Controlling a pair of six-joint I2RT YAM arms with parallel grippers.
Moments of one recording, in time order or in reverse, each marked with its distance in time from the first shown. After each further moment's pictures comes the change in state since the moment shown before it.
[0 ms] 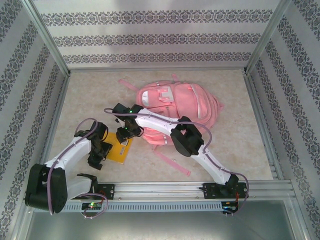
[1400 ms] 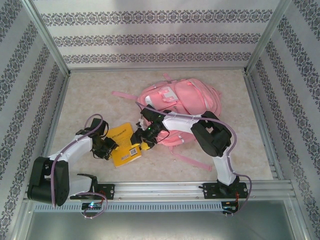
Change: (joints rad) left arm 0.013 0.063 -0.021 0.217 0.229 0.285; right arm -0.146 -0.384 -0.739 0.496 -0.619 0.384
